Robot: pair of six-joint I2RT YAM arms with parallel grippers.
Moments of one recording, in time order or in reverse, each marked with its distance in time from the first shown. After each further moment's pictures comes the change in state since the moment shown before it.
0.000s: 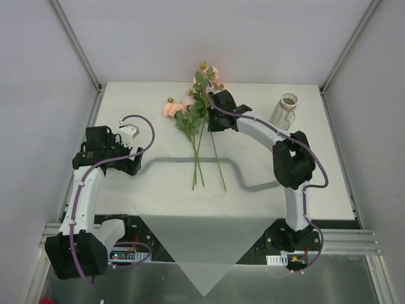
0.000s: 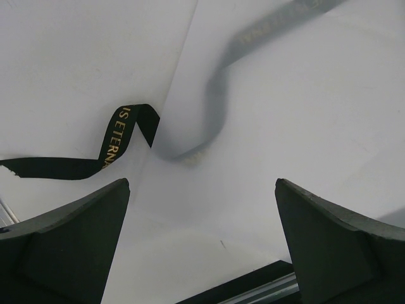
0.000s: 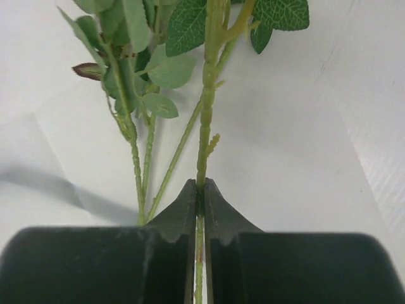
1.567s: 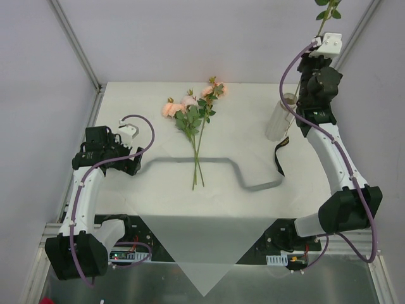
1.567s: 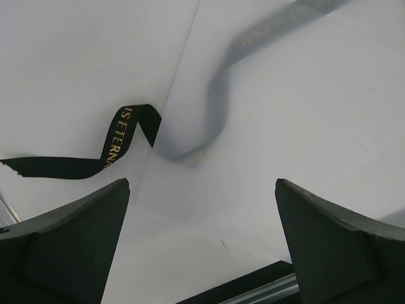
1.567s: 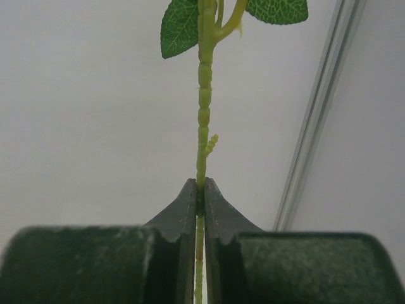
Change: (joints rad) left arm 0.000 -0.008 0.000 0.001 -0.005 -0.001; right arm -0.438 -0.660 -0.273 0.904 0.339 -0.557
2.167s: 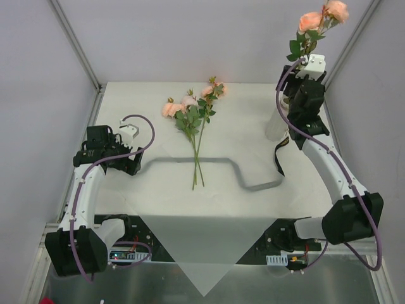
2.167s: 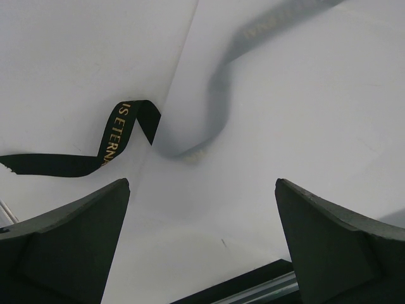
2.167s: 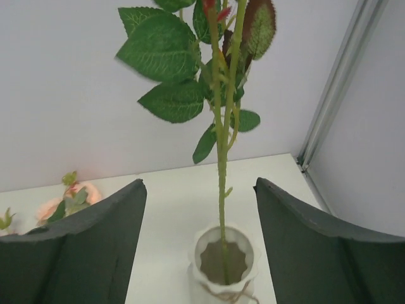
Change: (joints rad) left arm 0.000 0.034 0.001 0.000 -0.011 0.000; right arm 0.051 -0.051 -0.194 -0.188 0.062 0.166
